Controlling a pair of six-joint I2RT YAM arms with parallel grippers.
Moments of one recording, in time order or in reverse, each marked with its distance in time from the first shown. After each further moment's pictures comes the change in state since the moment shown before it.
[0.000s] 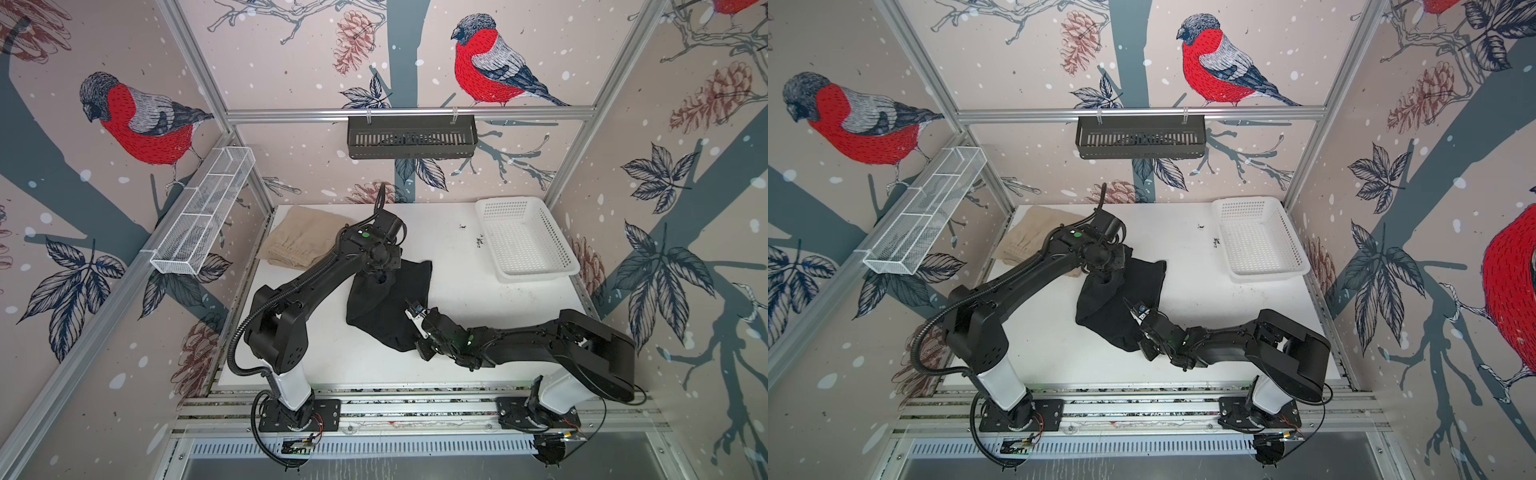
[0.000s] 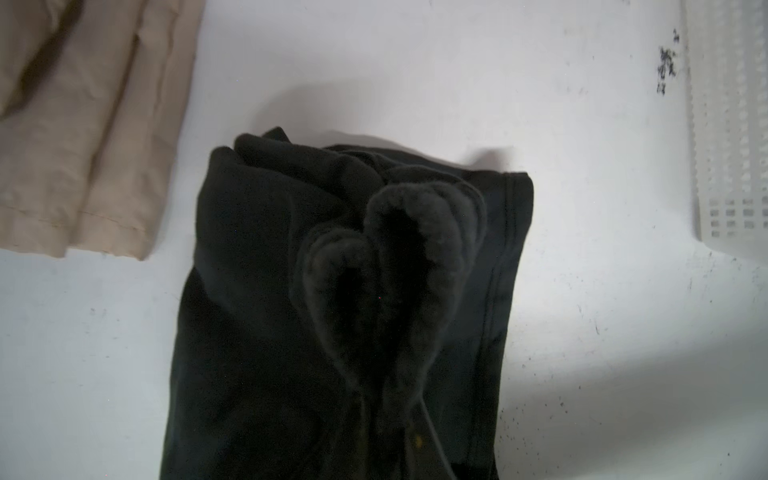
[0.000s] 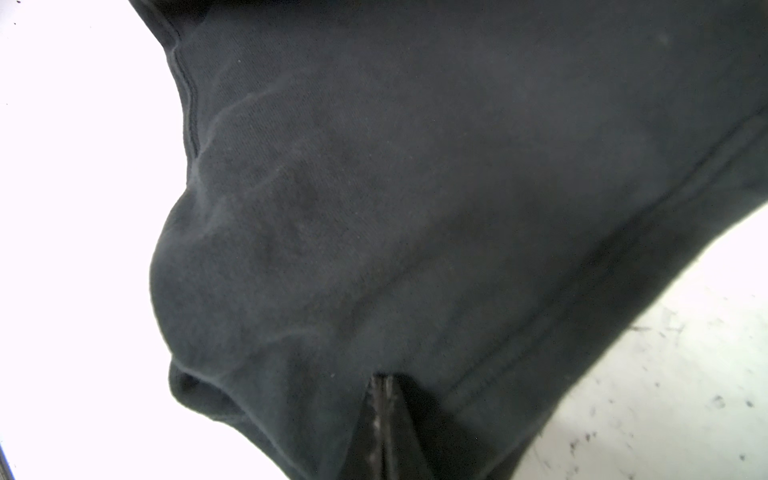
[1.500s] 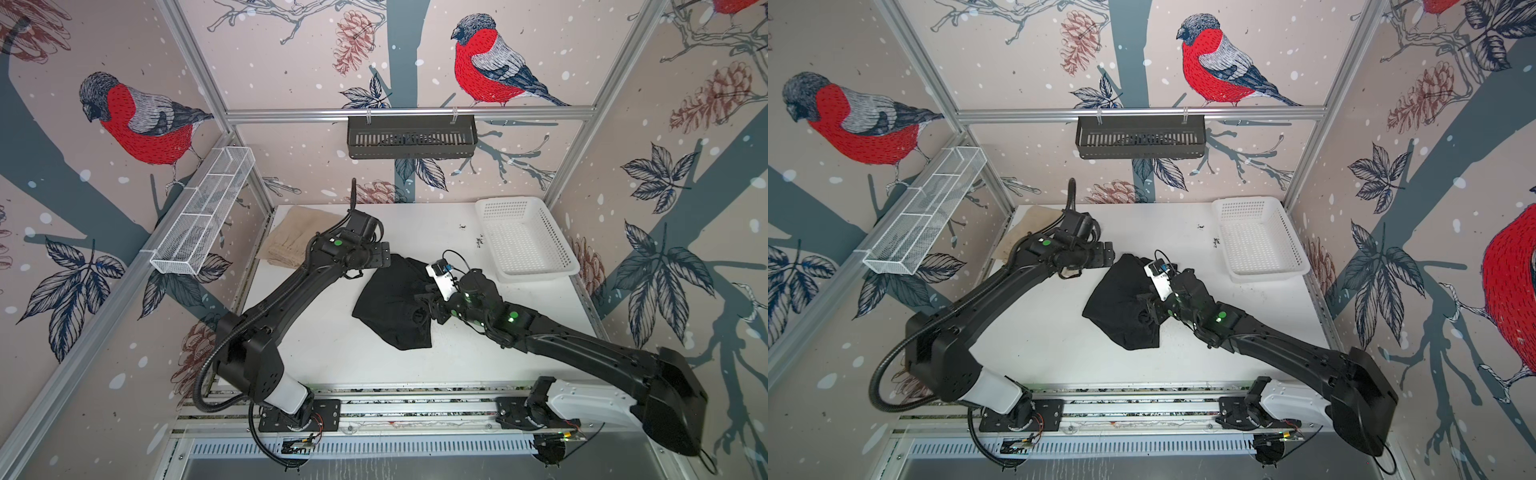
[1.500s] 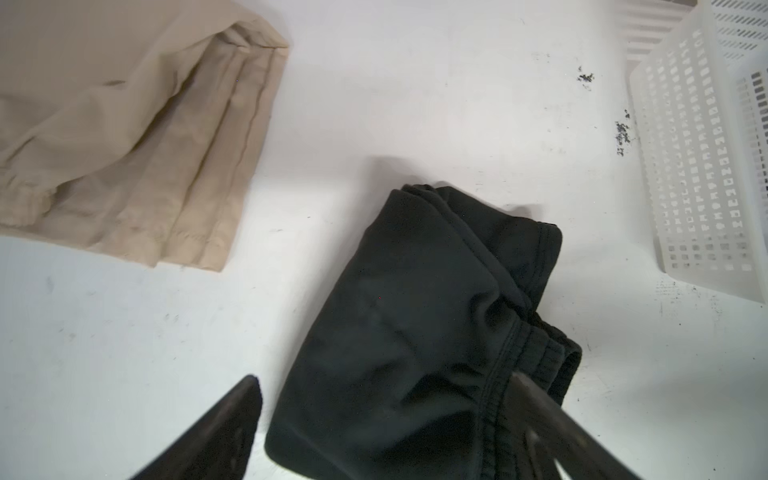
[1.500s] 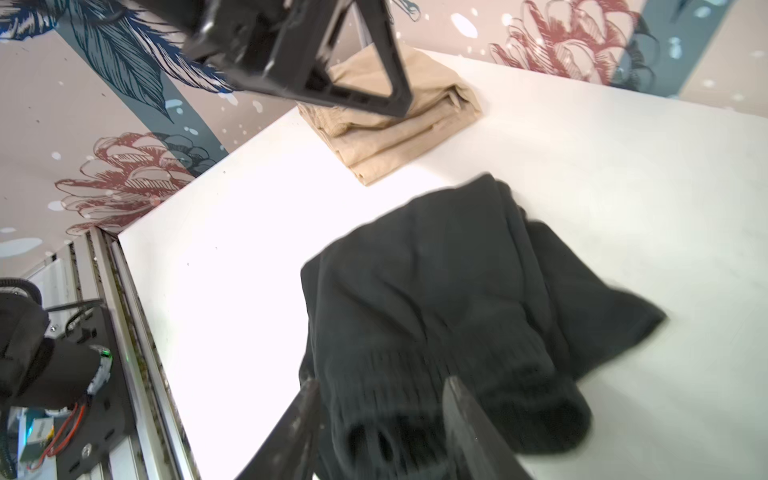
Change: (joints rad) left arm 0.142 -0.271 -0.211 0.126 -0.009 0.053; right arm -0.213 -0.327 0.214 -0.205 -0.184 -0.111
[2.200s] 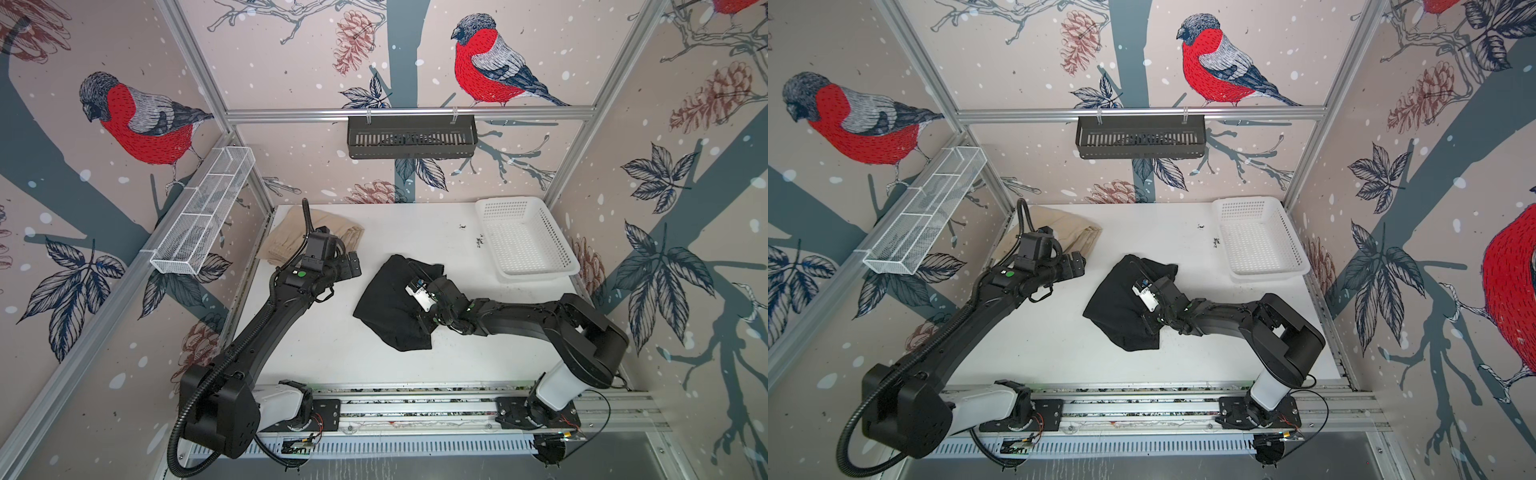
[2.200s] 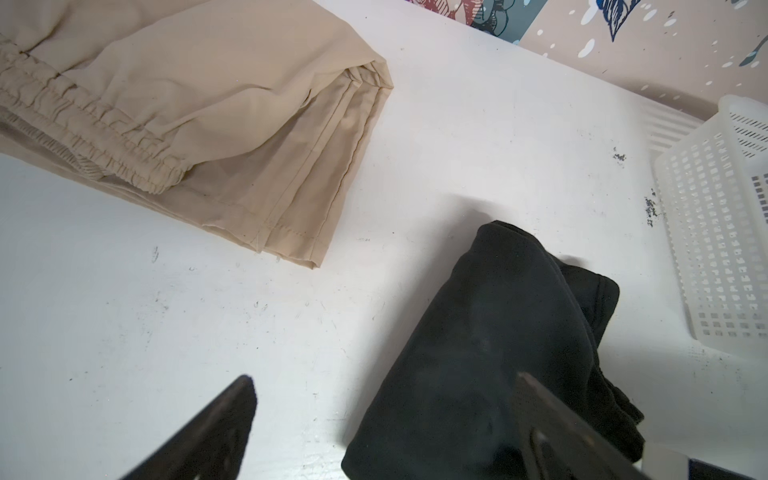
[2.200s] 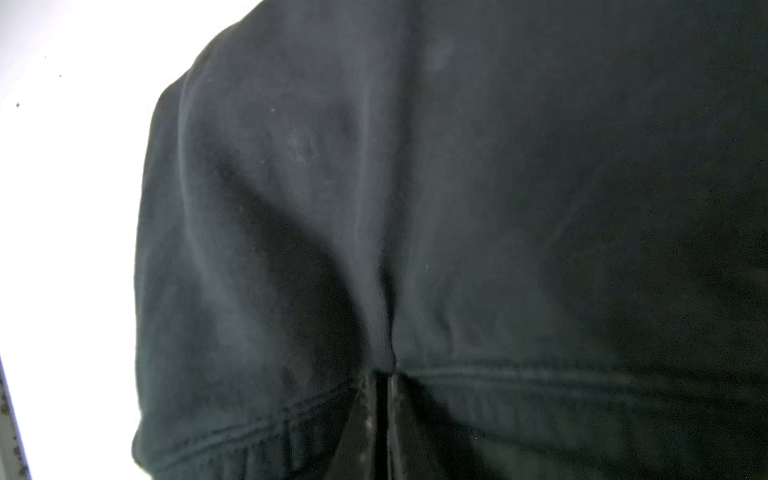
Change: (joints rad) left arm 0.186 -0.247 -0.344 0.221 0.031 0.026; right arm -0.034 0.390 -0.030 0.054 -0.105 -0.066
